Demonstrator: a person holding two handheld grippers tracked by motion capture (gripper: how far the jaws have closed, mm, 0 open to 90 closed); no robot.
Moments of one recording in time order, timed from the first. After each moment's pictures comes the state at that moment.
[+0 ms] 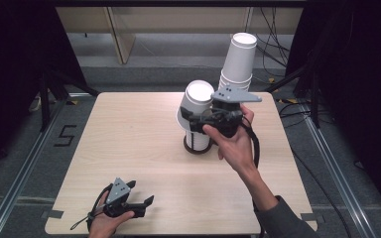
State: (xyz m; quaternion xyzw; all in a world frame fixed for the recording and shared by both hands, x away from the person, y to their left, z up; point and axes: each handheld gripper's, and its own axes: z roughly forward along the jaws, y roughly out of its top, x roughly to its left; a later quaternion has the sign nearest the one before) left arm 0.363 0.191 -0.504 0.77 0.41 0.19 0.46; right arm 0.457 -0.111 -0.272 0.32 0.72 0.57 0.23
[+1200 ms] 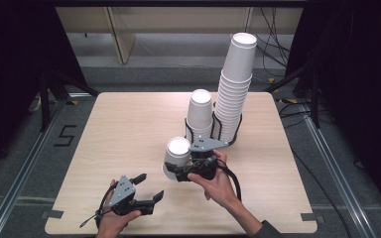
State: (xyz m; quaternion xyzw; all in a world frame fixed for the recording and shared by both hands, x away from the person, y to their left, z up) left arm 0.364 0.165 -0.492 0.73 0.34 0.21 0.56; right arm 0.436 -0.077 -0.402 0.29 0.79 0.53 0.10
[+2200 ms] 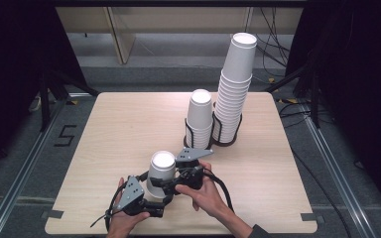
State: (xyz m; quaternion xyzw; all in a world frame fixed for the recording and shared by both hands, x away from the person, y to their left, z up) left arm 0.366 0.143 -0.493 0.71 0.31 0.22 0.59; right arm 0.422 -0.047 -0.425 0.27 0.79 0.55 -0.01
